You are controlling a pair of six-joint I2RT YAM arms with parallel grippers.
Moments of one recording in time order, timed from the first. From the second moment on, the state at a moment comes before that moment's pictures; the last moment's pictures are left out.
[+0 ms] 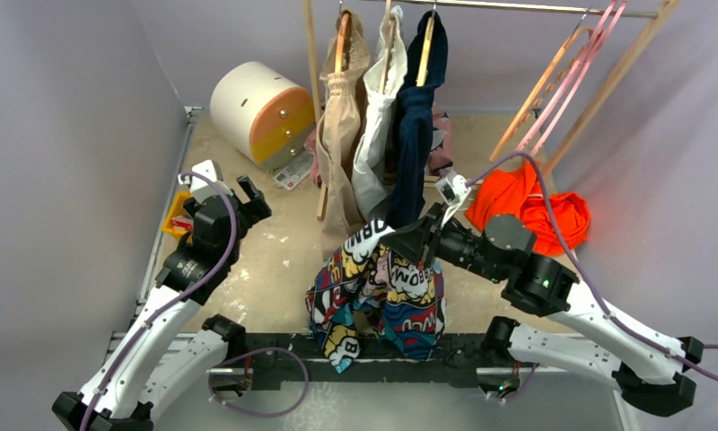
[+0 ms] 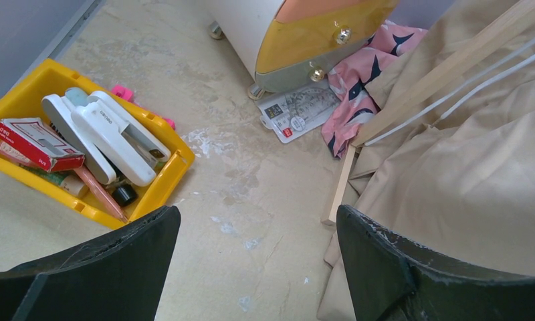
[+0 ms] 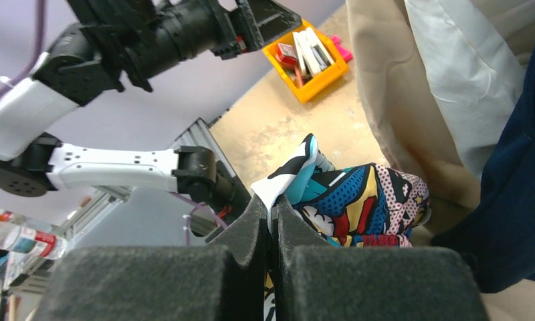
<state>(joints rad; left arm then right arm) -0.44 0.72 0.80 -0.46 -0.58 -0.53 1.01 0.75 0.94 -0.28 -0.03 0.51</state>
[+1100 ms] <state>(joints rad) -0.44 0.72 0.80 -0.46 -0.58 -0.51 1.35 1.08 0.76 -0.27 -0.19 0.43</state>
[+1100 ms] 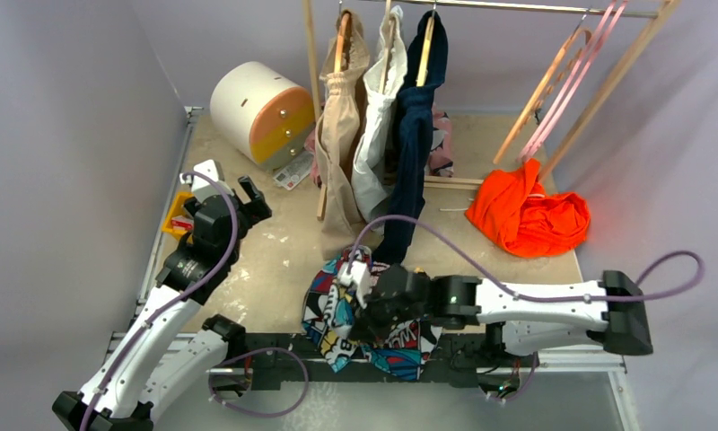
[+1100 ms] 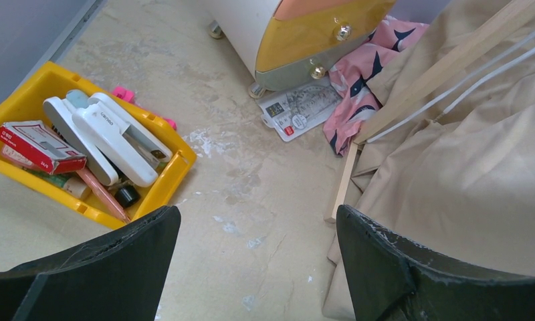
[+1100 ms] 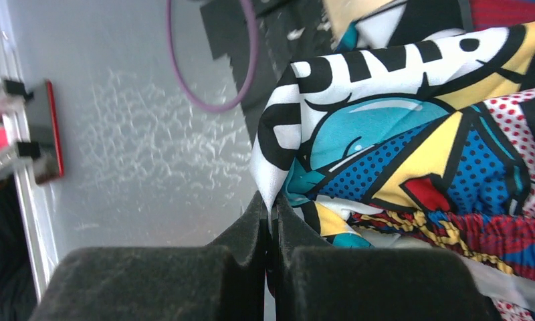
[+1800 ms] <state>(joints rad) -0.44 0.72 0.80 -0.46 -0.56 -0.51 1.57 1.02 0.86 -0.34 0.32 0.55</state>
